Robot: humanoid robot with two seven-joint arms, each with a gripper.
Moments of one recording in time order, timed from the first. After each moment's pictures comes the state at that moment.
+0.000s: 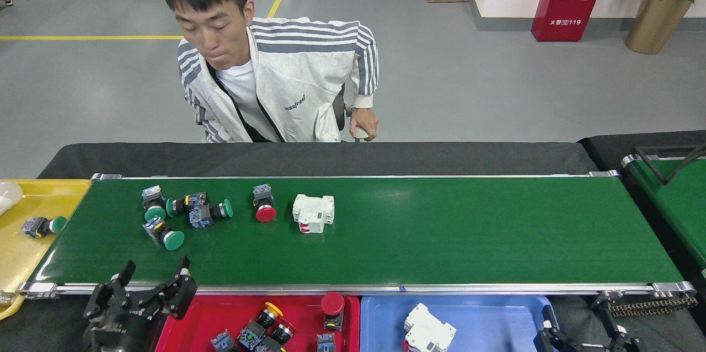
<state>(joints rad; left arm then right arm) -0.07 -0.05 0.38 -1.55 -1.59 -0.30 -0.25 0.36 -0.10 -0.15 -1.75 1.25 -0.02 -0.05</state>
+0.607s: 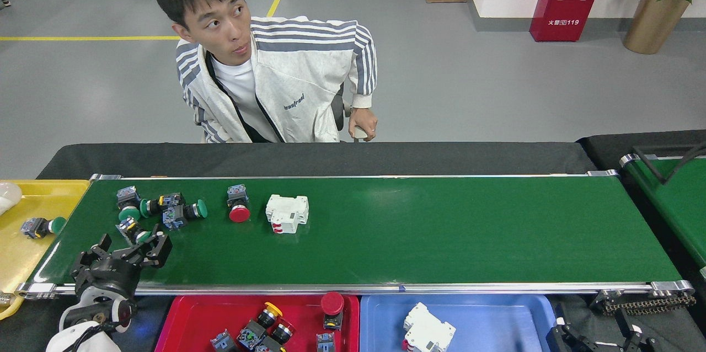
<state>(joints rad) -0.39 0.13 0.35 -0.99 -1.61 -0.12 -0.24 0.35 -0.10 -0.16 -1.75 1.25 -0.02 -0.05</state>
